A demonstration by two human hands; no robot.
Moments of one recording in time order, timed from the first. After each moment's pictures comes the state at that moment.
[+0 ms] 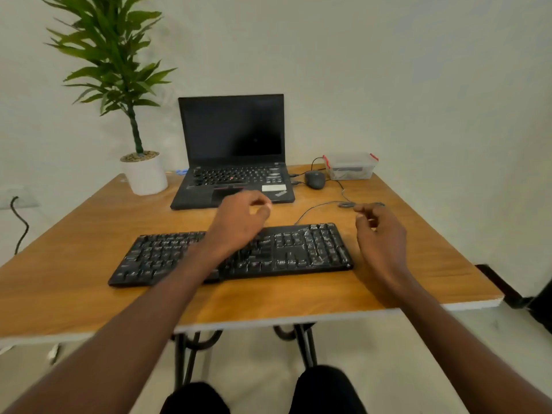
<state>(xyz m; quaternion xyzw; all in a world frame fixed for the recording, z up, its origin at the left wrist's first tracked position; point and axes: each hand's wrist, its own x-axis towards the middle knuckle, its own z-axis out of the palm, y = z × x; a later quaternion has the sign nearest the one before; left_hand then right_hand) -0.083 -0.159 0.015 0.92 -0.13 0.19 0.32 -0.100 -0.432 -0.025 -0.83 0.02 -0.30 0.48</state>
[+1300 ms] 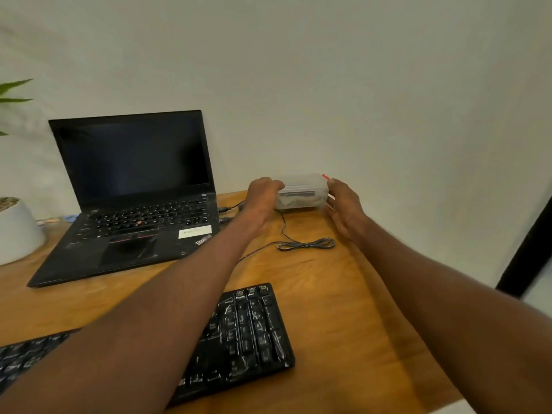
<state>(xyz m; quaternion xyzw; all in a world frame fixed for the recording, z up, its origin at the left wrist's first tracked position) 0.158 -0.362 0.023 0.74 -0.01 0.02 0.67 0.148 -0.548 -0.010 -0.59 0.09 -0.13 0.79</state>
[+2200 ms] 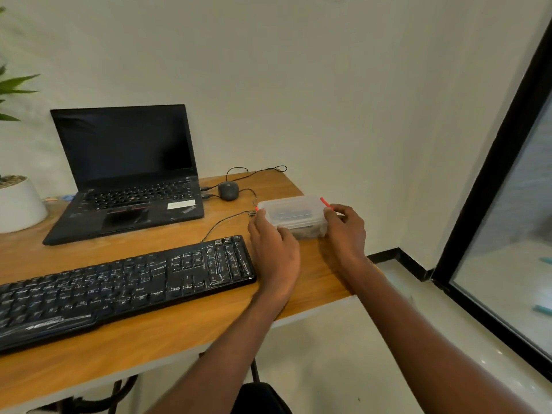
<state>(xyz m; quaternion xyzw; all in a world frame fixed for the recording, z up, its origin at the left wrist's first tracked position) -0.086 -0.418 -0.041 0.80 -0.03 0.21 0.56 -0.072 -0.556 -0.035 -0.71 0.17 -0.29 0.62</state>
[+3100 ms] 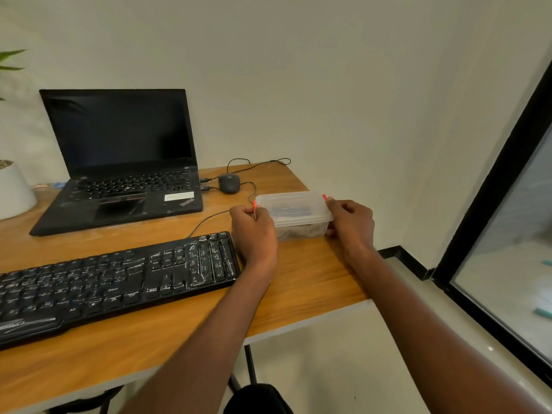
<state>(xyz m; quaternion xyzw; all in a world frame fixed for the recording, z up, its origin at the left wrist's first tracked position) -0.033 -0.396 -0.037 0.70 0.12 0.20 0.68 -0.045 -0.566 -0.034 -0.73 0.18 -0.24 0.61</state>
